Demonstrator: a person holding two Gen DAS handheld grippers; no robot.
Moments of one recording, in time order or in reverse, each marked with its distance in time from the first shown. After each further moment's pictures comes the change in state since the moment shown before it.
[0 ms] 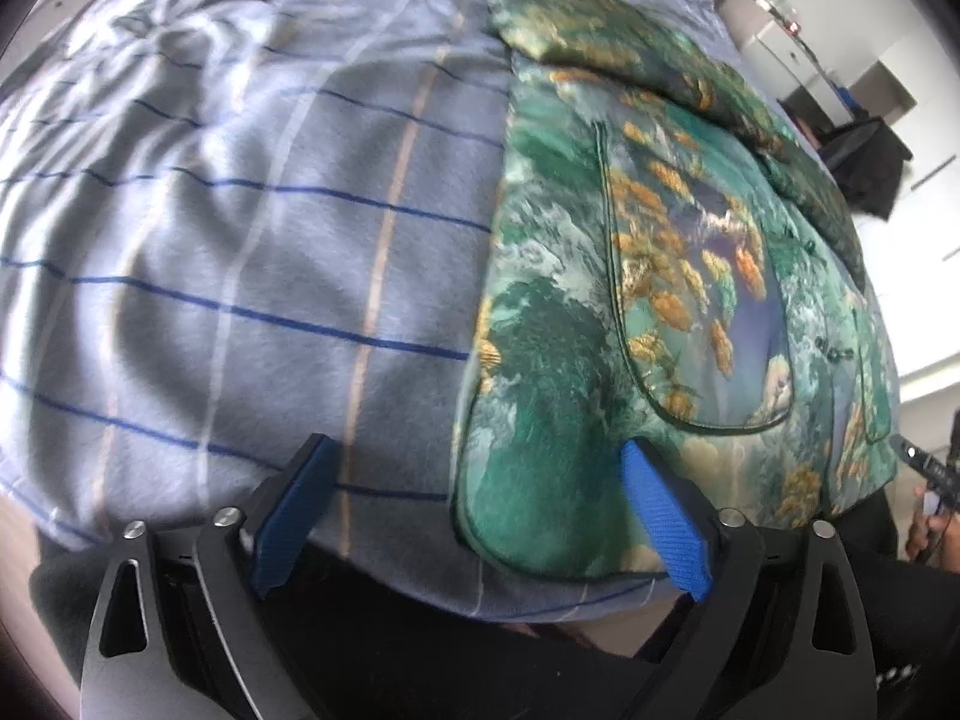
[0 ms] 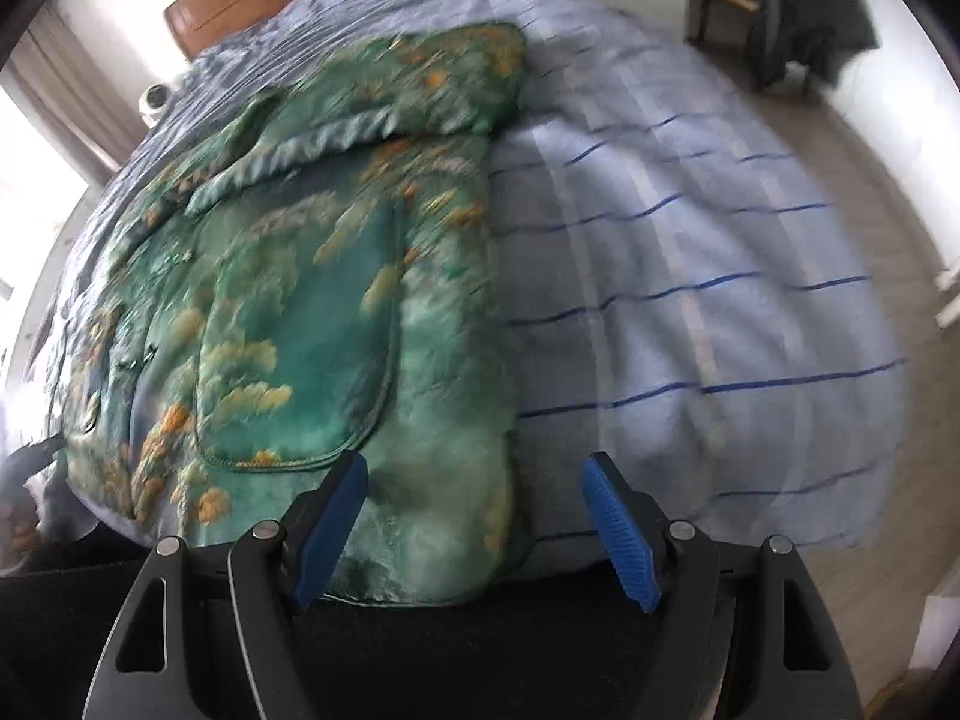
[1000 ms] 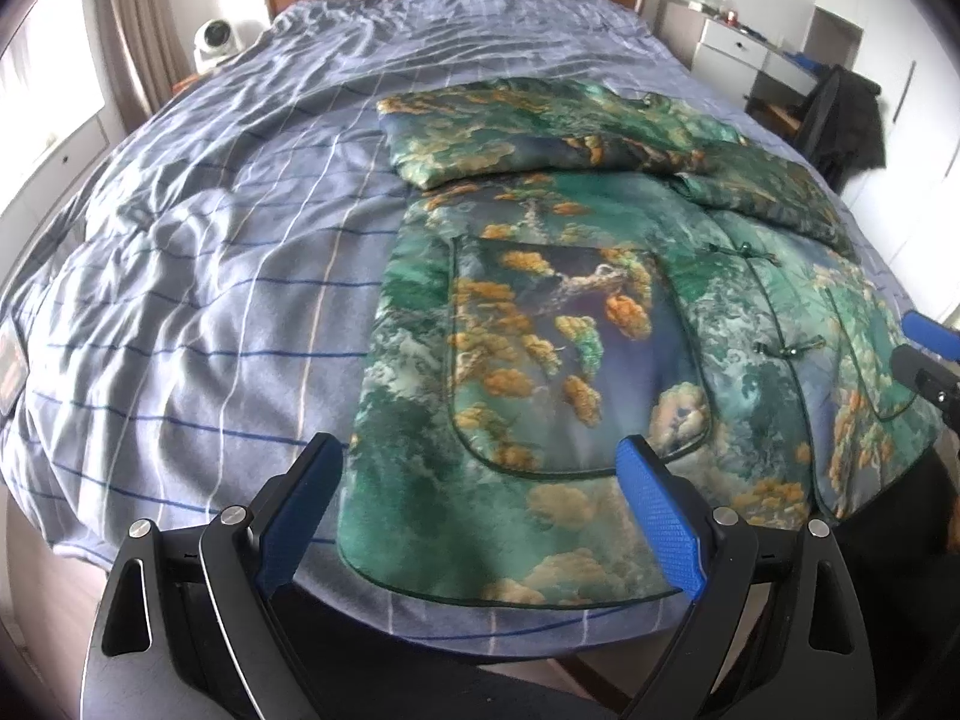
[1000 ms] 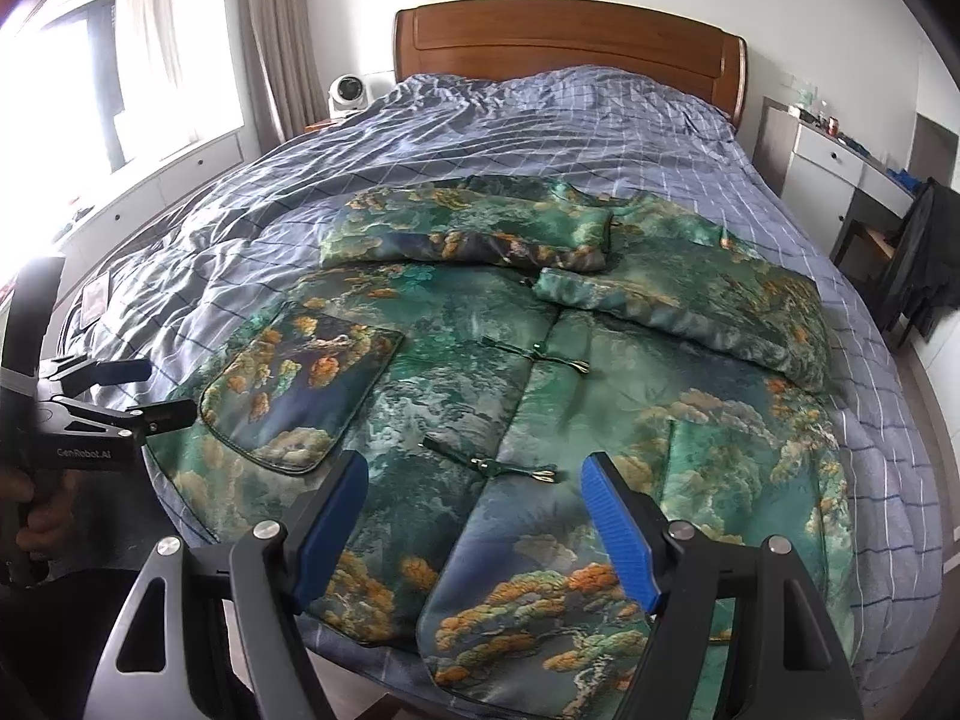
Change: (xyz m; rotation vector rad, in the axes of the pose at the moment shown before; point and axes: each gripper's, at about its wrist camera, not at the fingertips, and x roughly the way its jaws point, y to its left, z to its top) left arm -0.049 -0.082 -0.012 0.200 -0.264 0.179; right arm -0.018 0.270 -0.007 -0.424 -0.316 0.041
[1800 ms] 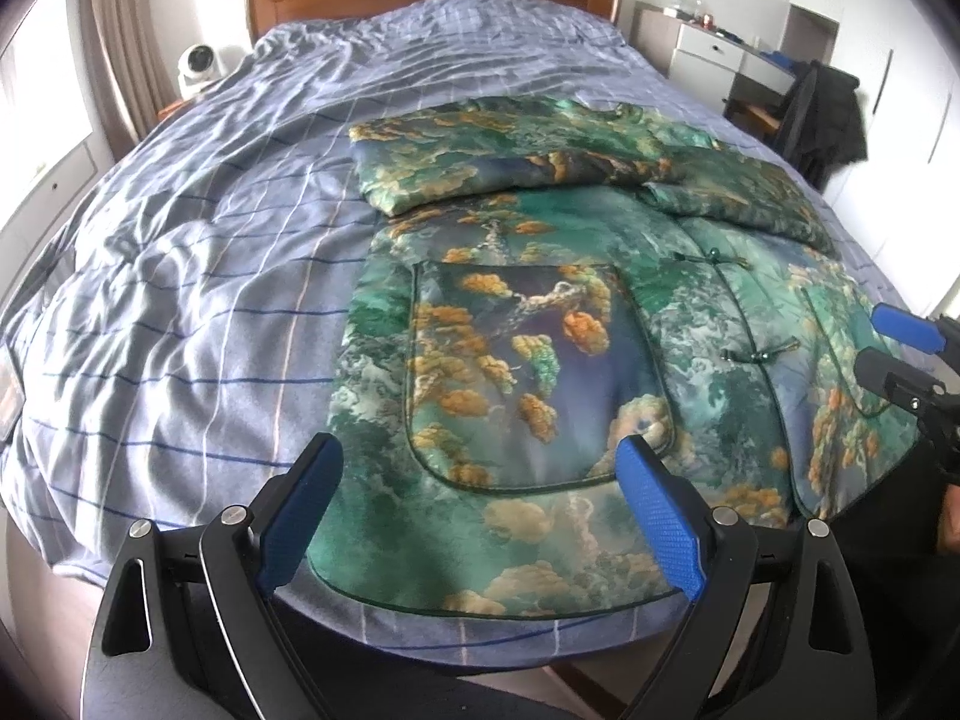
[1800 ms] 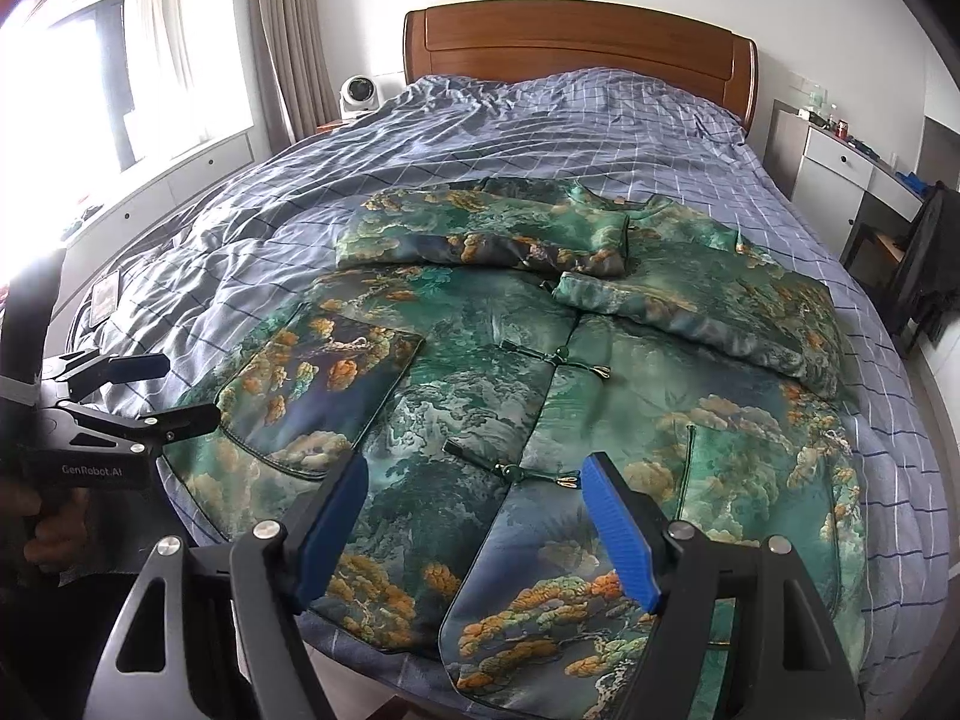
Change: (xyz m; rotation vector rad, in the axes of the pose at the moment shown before) left arm -0.008 -0.020 0.003 0.050 -0.046 -0.020; right arm 0.001 0.012 0.003 -0.023 -0.005 0.024
